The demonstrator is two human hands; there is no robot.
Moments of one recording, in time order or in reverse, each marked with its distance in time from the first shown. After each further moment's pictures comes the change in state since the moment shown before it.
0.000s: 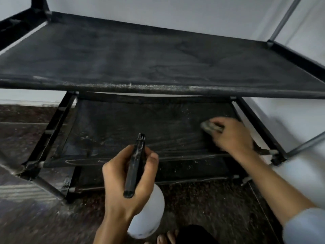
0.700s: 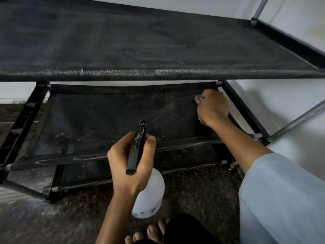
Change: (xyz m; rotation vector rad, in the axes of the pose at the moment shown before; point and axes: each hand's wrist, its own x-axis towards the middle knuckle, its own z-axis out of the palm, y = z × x) left_hand 0.006 -0.017 0.048 -0.042 -0.038 -0.089; right_hand 0.058 -0.002 0.012 -0.124 0.122 0.140
